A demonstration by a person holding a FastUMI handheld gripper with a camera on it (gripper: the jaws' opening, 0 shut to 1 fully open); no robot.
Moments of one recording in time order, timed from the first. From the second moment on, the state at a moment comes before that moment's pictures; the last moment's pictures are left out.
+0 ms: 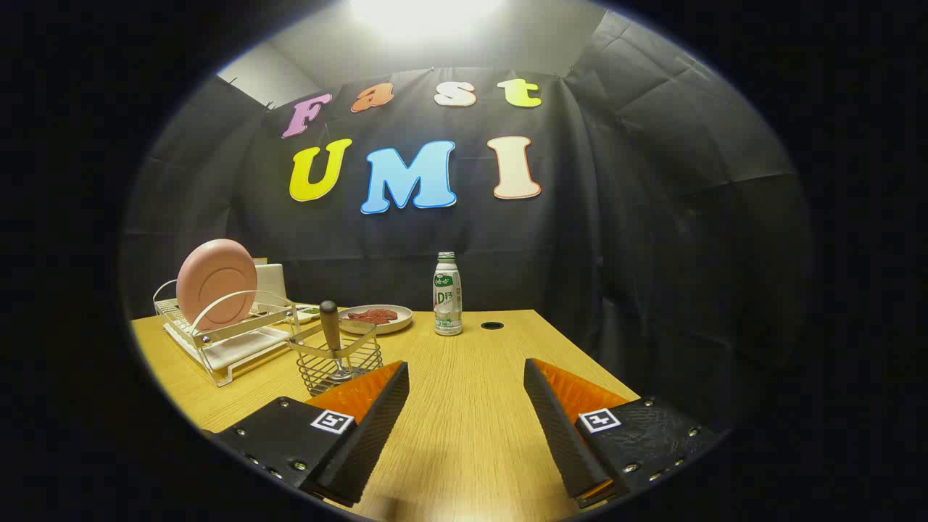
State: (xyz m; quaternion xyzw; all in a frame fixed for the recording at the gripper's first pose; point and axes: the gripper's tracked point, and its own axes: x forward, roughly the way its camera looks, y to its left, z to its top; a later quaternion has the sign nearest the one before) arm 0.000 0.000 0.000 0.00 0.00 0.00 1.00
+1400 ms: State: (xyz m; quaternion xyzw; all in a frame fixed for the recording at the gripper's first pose) arm -0.033 -0.025 0.148 -0.04 -0.01 -0.12 0.99
